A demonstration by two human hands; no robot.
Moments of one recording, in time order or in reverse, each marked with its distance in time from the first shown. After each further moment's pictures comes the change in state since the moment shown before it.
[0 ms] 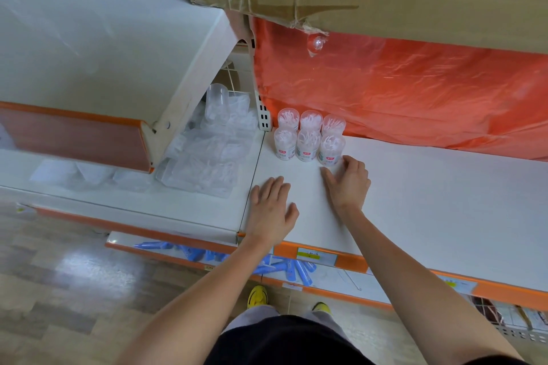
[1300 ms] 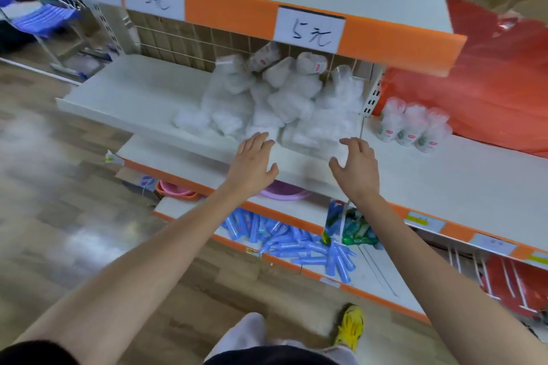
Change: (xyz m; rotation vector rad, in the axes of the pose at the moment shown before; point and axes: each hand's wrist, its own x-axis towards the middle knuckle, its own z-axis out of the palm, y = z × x) left_hand -0.131 -0.264 -0.115 -0.099 0.215 -0.003; right_hand -0.204 -0.203 0.054 -0.179 -0.159 -0.402
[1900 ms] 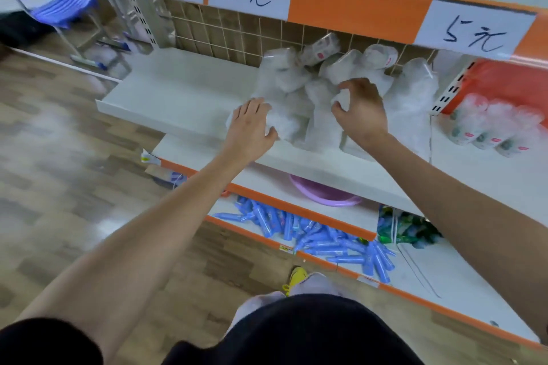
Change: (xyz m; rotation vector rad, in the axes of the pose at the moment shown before) left_hand 0.045 -0.154 -0.059 0.013 0.095 -0.067; right_hand 0.109 -0.150 0.056 -0.054 0.049 -0.202
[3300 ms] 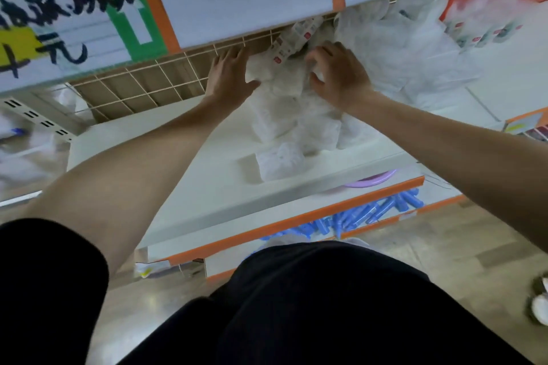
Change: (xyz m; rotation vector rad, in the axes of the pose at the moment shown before) left_hand 0.244 -0.132 0.055 -0.090 -0.129 0.558; right_hand 0.092 -0.066 0.108 -0.220 0.179 0.209
